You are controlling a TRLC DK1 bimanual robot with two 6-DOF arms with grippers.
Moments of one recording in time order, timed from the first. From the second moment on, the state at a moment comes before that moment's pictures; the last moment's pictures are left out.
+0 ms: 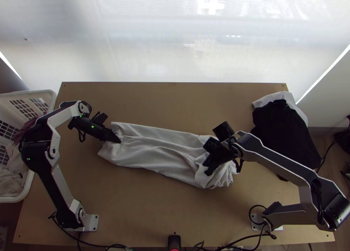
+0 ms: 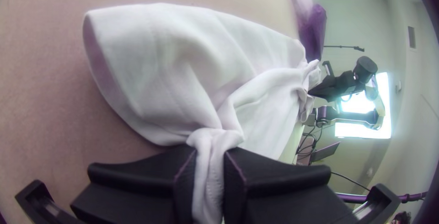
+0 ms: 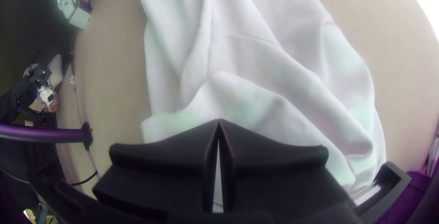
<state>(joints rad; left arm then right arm) 0.13 2.09 1.43 -1.21 0.77 0.62 0.62 1.50 0.93 -0.68 -0.38 -0.26</state>
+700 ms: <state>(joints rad) 0.08 1.92 1.43 -1.24 0.79 0.55 0.60 1.60 0.86 -0.54 -0.37 -0.27</state>
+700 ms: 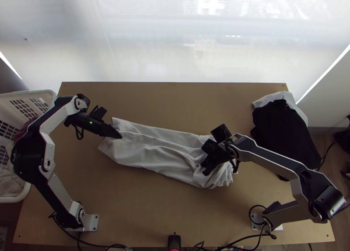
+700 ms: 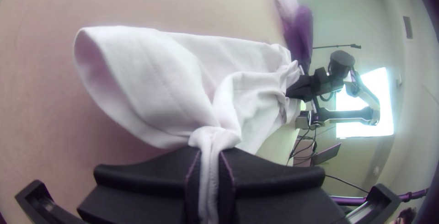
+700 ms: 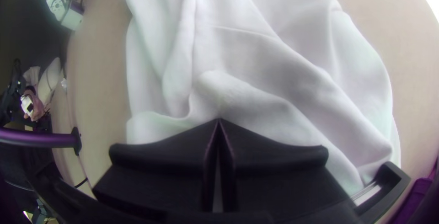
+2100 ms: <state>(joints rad) -0.66 1.90 1.75 -1.10 0.79 0.23 0.54 1.43 0.82 -0.60 -0.33 -0.26</state>
